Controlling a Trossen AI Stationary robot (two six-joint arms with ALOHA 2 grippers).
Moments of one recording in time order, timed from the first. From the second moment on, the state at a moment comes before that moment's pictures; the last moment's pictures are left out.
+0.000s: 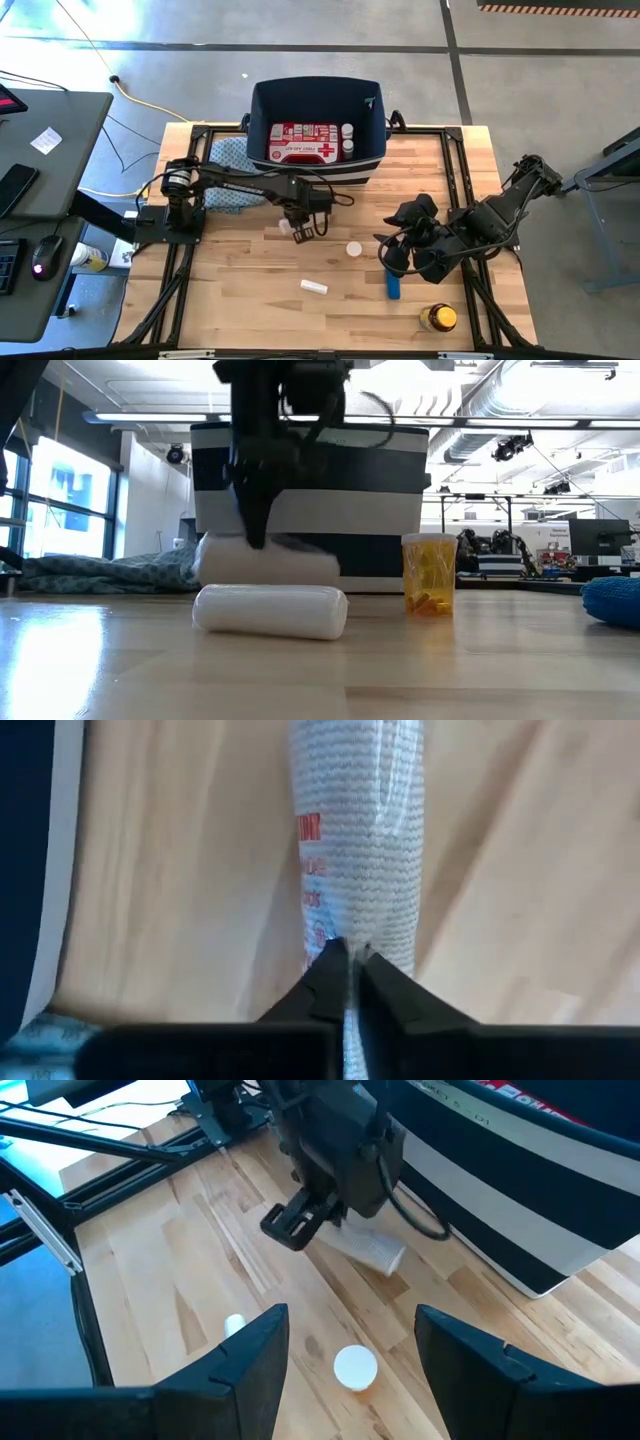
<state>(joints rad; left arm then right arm) 0.01 1.91 1.49 -1.04 -0.08 -0.32 0.61 1.45 1.64 -1.18 0.72 1.07</state>
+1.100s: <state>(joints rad) 0.30 1.87 2.33 -1.40 -0.31 0.32 0.59 1.45 1.64 -1.18 0.78 1.10</state>
